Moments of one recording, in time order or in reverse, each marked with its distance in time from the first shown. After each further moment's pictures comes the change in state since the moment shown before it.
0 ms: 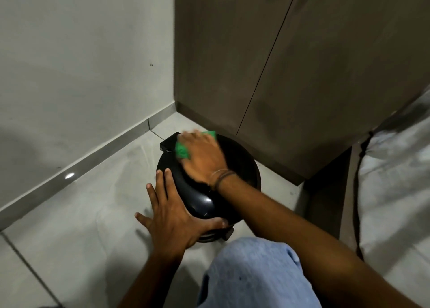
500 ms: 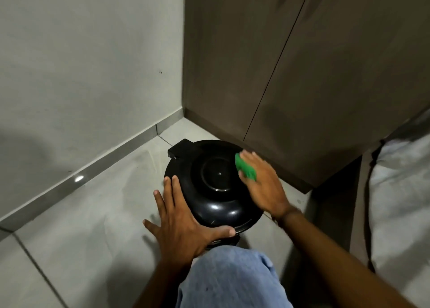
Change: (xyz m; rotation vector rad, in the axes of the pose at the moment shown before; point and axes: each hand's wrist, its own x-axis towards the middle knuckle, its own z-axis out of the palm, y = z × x) left_hand -0.001 0.001 0.000 -0.044 -0.032 -0.018; right_hand -0.092 0.096 -0.009 0.335 0.140 0.235
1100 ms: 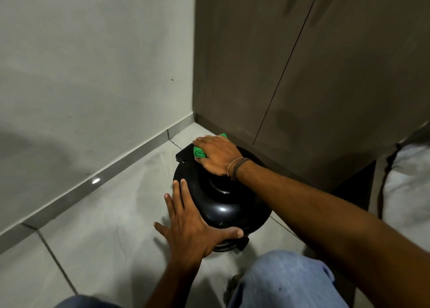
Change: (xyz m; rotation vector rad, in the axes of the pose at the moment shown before) left_hand 0.000 0.001 0.005 0.019 0.055 -0.035; right_hand 0.117 -0.090 0.048 -0.439 -0.292 -0.402
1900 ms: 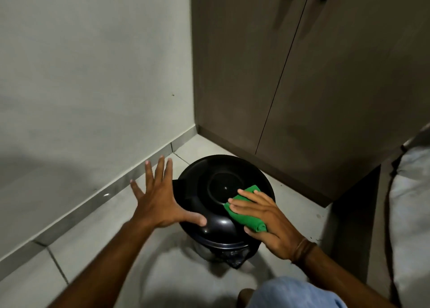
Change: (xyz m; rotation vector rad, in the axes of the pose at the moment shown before) left_hand 0.084 0.004 -0.098 0.409 -0.178 0.188; right_hand -0.188 0.036 0.033 0.575 0.197 -0.157
